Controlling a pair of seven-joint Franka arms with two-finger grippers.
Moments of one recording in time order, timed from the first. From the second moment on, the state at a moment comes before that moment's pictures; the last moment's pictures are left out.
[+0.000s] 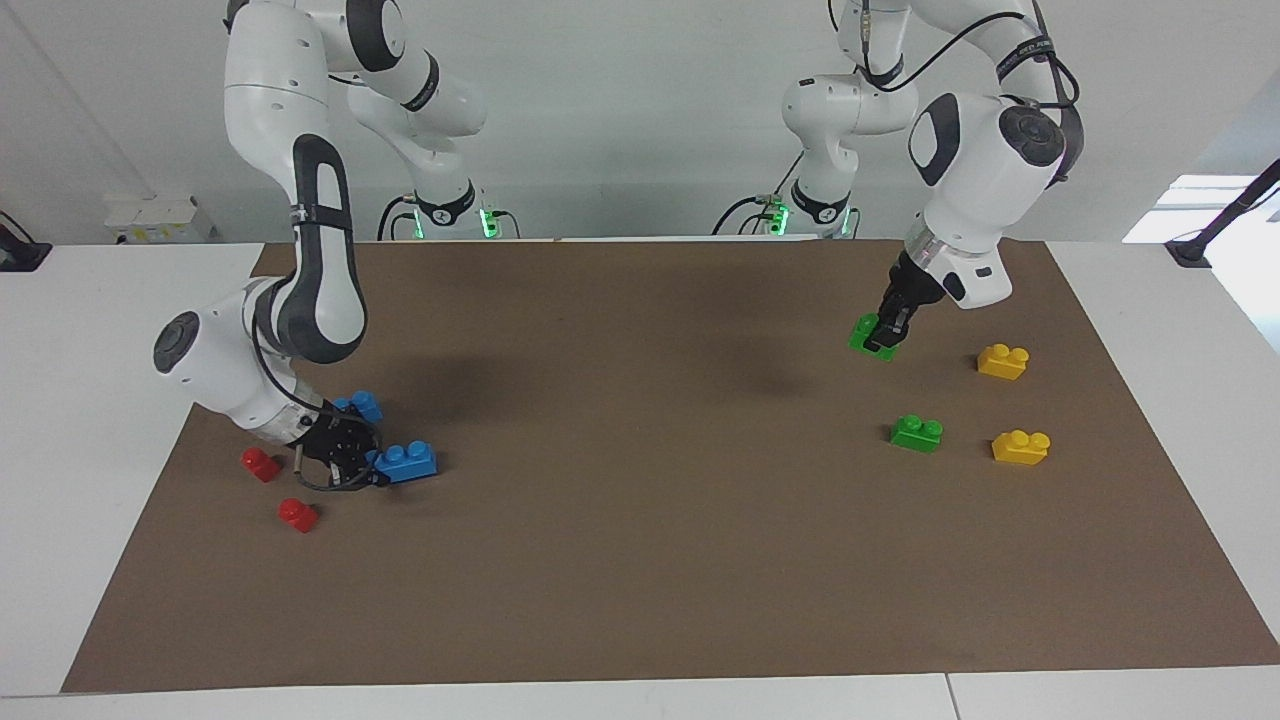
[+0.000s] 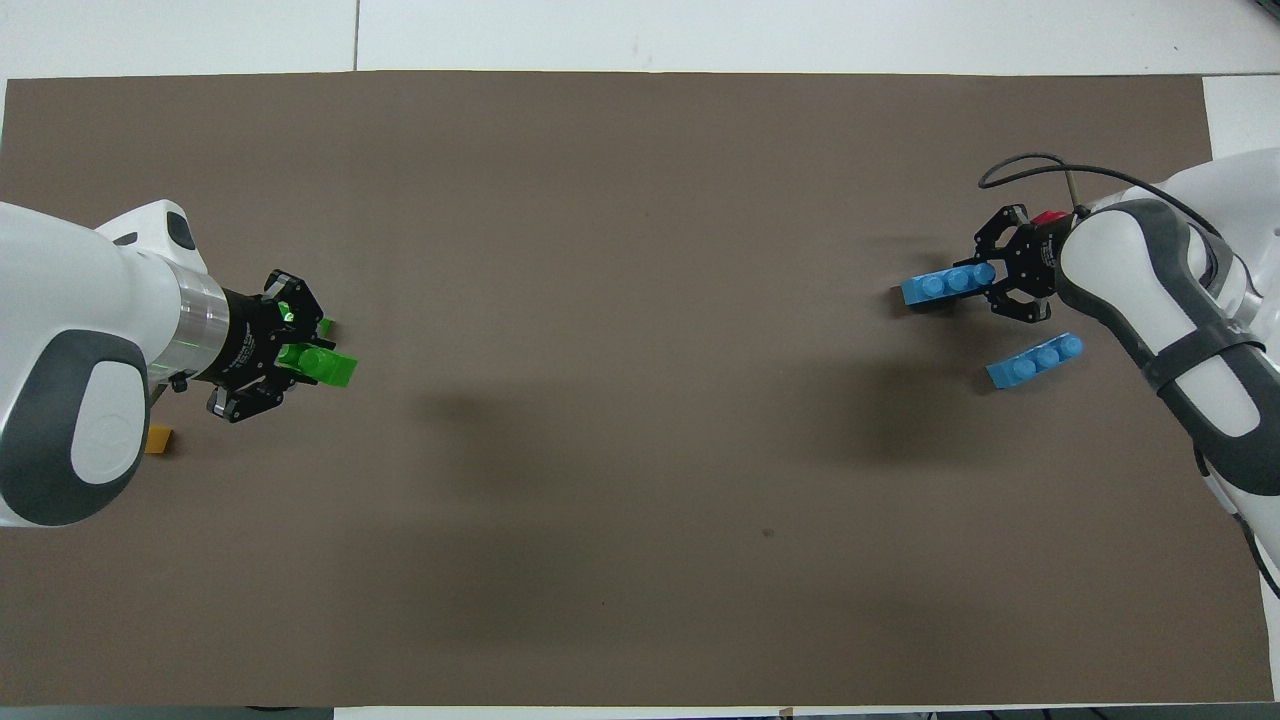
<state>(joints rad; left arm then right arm) -0.05 -0.06 -0.14 -2.01 -0.14 1.96 -1.24 -0.15 0.44 0.04 -1.78 0.41 2.17 1.00</state>
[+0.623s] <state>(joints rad) -0.09 -0.05 -0.15 -2.01 -0.14 2.07 -1.57 0.13 0.43 0.05 -1.66 0.41 2.13 1.41</state>
